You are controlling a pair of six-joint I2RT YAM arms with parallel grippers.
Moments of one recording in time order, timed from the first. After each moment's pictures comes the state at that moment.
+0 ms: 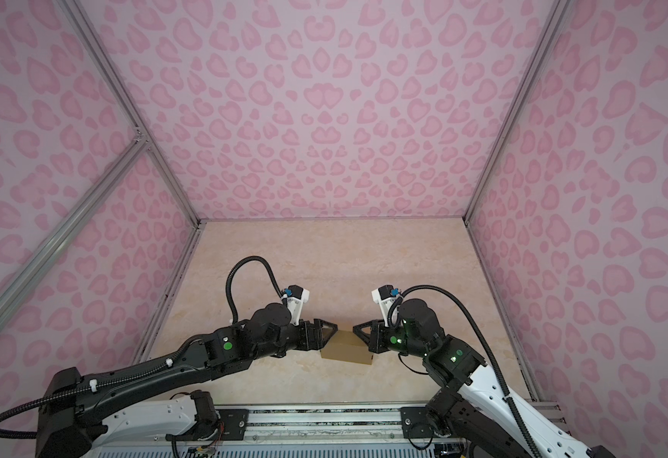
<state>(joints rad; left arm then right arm) -1.06 1.11 0.77 -0.23 -0.03 -0.92 0.68 0.71 0.63 -0.45 -0.37 0.71</state>
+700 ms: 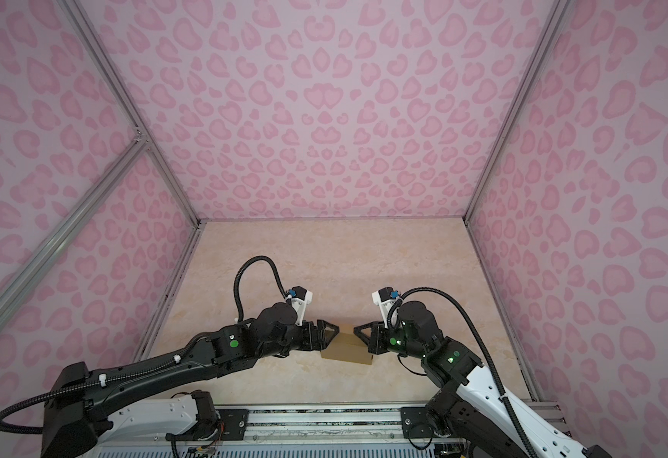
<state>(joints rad) -1.06 1.16 0.78 -0.25 -0.03 -0.92 0.67 0.70 0.56 -0.40 -0.37 0.71</state>
